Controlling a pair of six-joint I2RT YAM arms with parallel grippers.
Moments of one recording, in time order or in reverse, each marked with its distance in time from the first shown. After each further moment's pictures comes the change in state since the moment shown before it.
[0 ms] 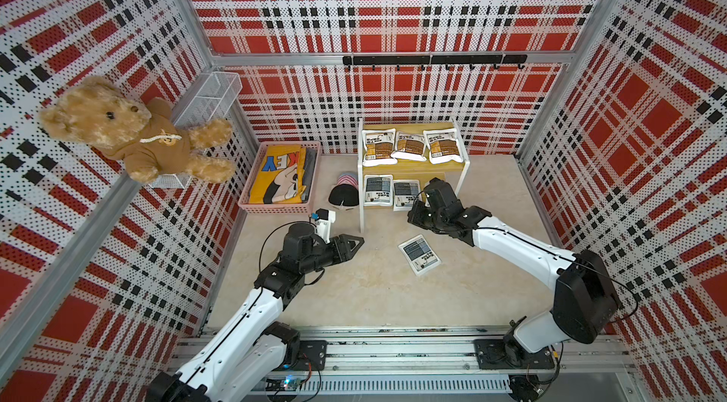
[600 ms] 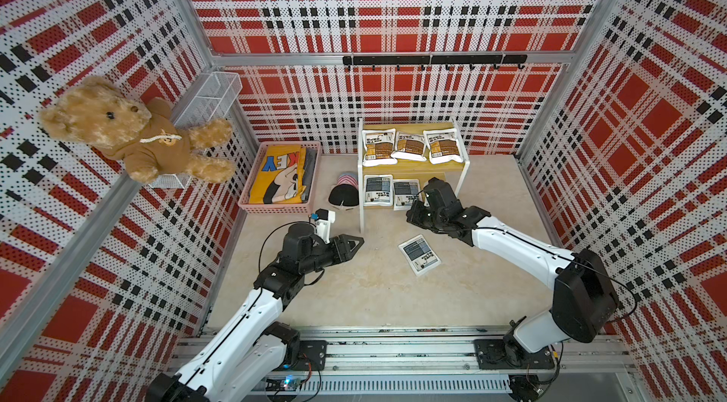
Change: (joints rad) left arm 0.000 -0.008 -0.002 -0.004 -0.002 0.000; right arm 0.007 -0.003 -0.009 0.018 -0.019 0.000
